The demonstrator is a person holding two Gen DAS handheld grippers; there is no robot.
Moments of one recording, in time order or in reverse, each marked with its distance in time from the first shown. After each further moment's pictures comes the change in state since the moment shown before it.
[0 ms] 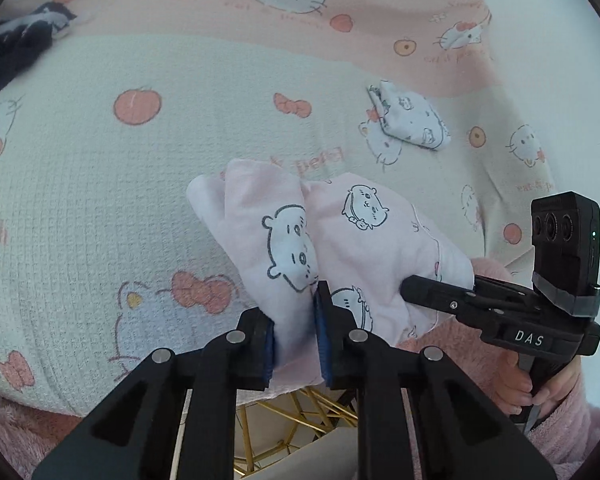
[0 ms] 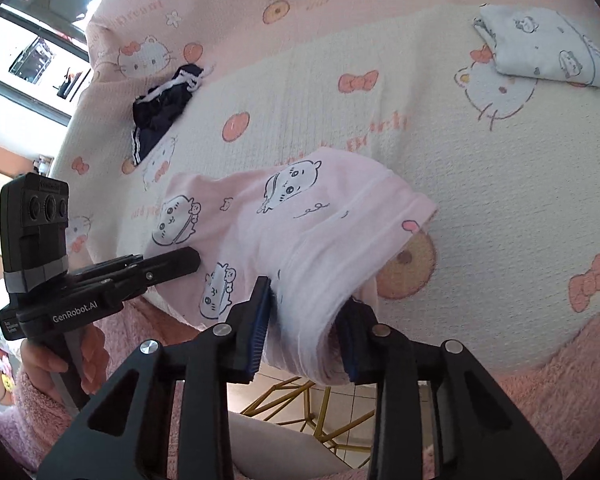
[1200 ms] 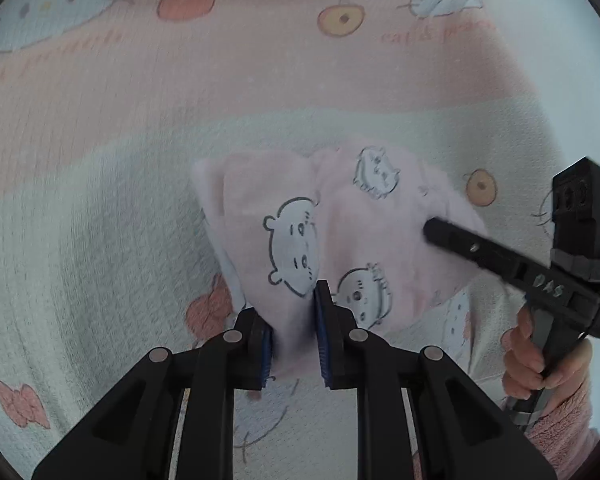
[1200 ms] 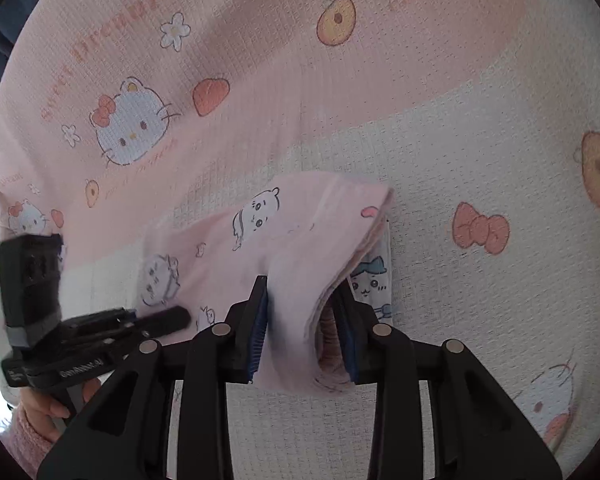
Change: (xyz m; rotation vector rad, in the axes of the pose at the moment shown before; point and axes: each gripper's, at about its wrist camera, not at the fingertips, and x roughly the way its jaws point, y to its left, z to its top) left arm 0.251 -0.166 0.243 0.142 0.112 -0.069; right arm -0.062 -0.295 0.219 0.185 -0.211 -0.203
